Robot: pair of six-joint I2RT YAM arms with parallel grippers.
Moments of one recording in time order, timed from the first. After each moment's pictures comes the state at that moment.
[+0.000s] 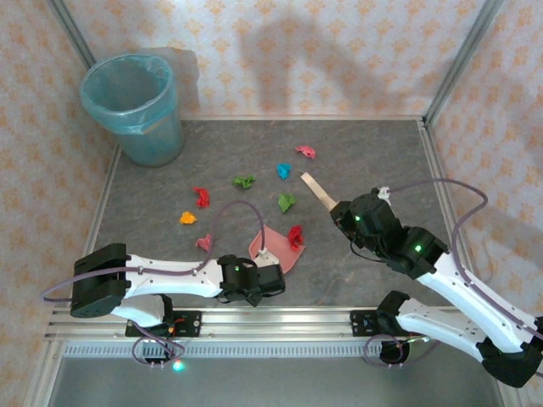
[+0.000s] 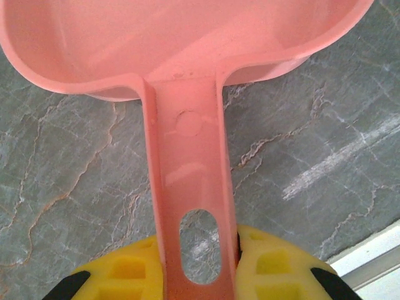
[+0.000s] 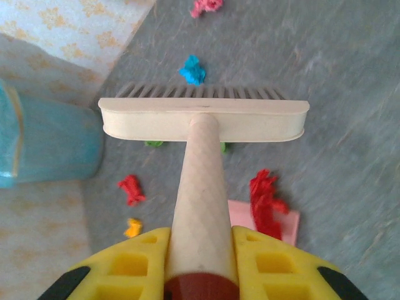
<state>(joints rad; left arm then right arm) -1.29 1.41 0.81 -0.77 -0.32 -0.67 0.79 0.82 0.94 -0.81 0.30 1.28</state>
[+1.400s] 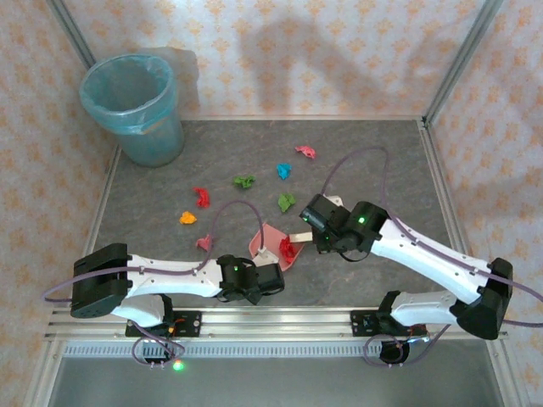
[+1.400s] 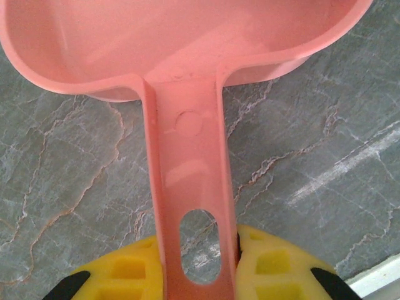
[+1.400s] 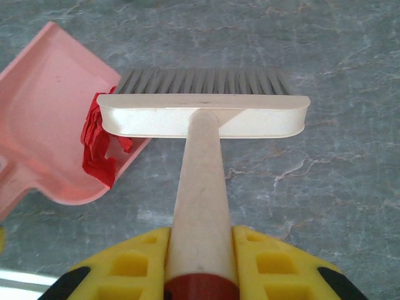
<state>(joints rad) -1.27 1.41 0.78 -0.72 -0.34 -0.65 0.94 1.20 1.14 -1.20 0.24 0.76</state>
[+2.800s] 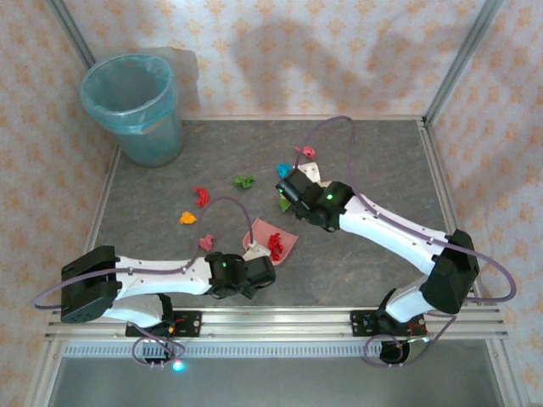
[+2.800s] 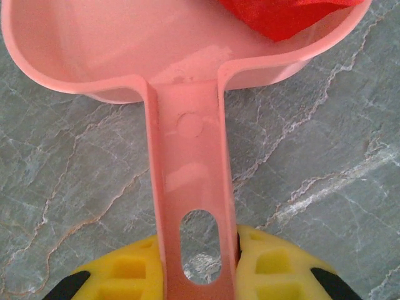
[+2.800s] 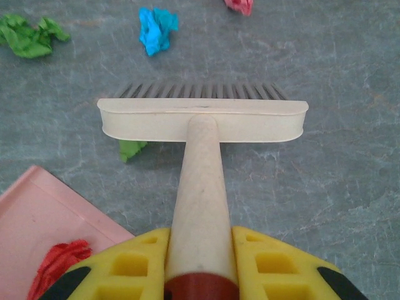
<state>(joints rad) -1.20 1.33 0.69 -0.64 -0.34 -0.65 0.87 1.47 1.27 -0.91 0.51 0.54</state>
